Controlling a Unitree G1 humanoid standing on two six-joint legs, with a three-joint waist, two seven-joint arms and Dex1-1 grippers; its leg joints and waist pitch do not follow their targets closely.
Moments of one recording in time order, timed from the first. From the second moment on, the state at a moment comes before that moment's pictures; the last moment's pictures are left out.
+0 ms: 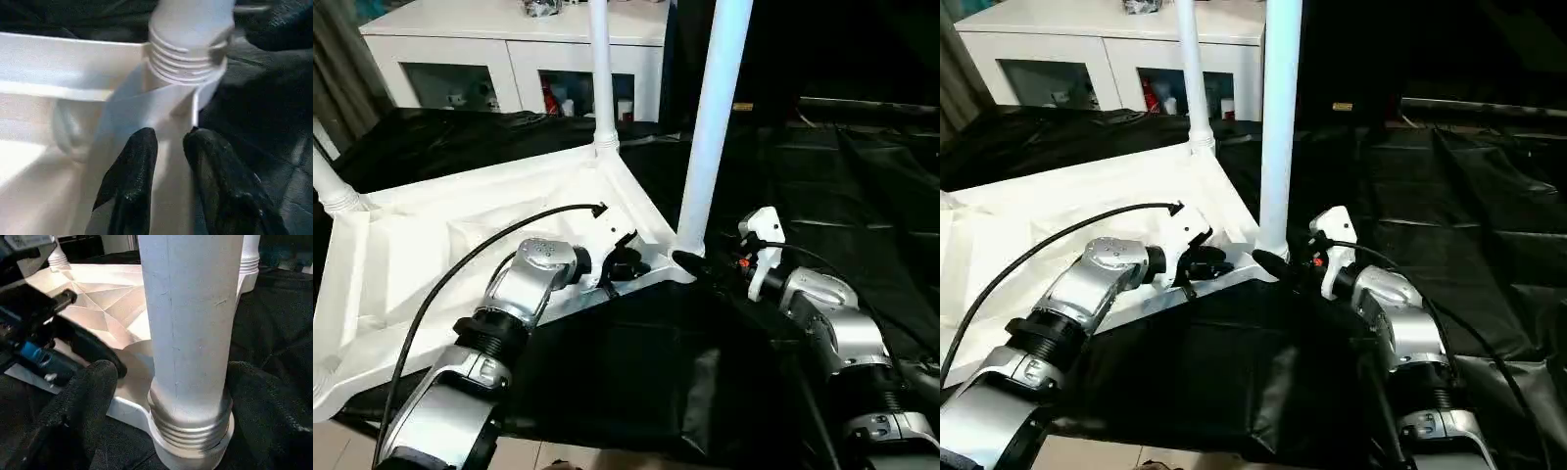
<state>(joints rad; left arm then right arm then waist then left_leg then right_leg) -0.70 0.20 -0.25 0.62 0.02 0.34 -0.88 -0.46 -0.29 -0.01 0.47 0.23 0.15 0.86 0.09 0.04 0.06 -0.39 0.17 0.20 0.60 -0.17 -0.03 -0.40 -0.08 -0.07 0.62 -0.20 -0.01</state>
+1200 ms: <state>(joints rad) -0.66 0.24 -0.28 0.58 0.02 0.36 -0.95 -0.46 -0.35 0.04 0.48 0.20 0.14 0.93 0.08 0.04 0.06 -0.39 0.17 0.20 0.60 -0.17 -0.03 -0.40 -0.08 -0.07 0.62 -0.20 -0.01</state>
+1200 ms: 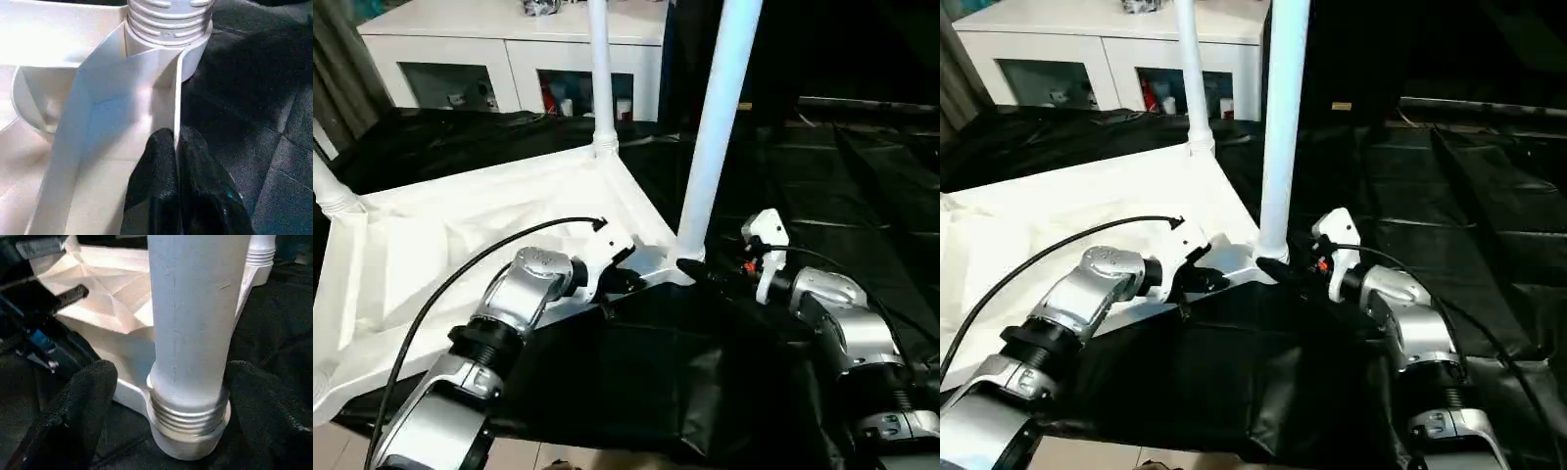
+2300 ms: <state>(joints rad) -0.50 0.36 -0.35 0.32 -0.01 0.33 -1.17 -0.43 -0.42 0.16 0.47 0.17 0.08 1.19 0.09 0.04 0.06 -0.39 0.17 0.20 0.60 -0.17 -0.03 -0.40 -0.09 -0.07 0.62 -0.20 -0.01</state>
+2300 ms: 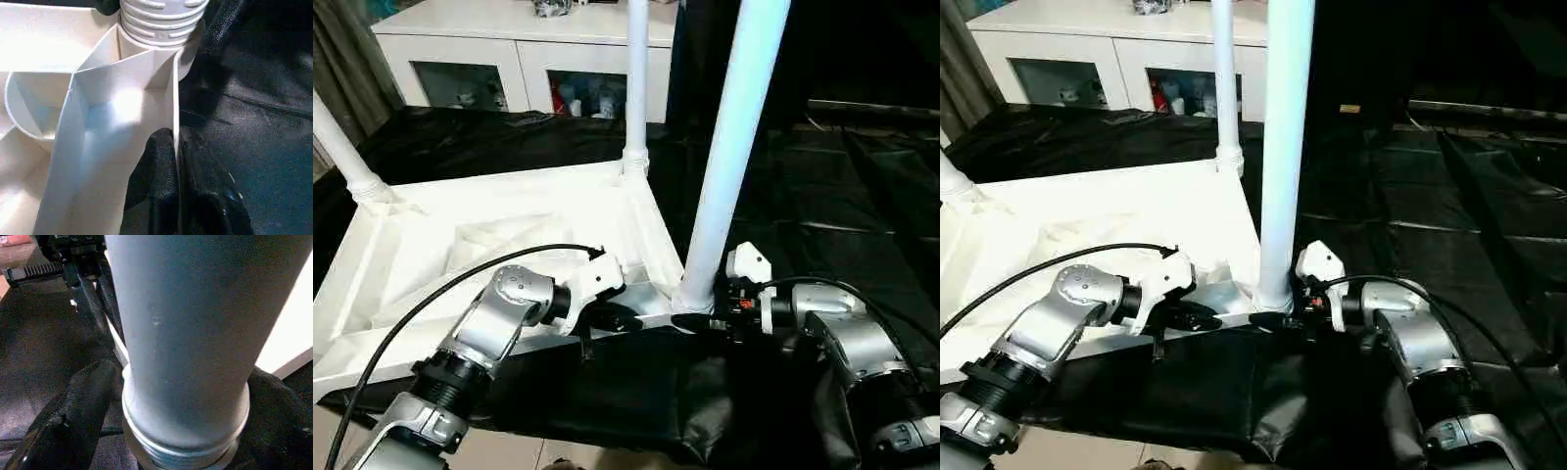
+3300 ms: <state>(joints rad) -0.70 0.08 -0.30 0.68 0.09 0.31 -0.70 -0.52 -0.09 -0.04 0.69 0.11 0.07 0.34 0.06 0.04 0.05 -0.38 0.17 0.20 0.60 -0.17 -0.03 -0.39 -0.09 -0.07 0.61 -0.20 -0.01</state>
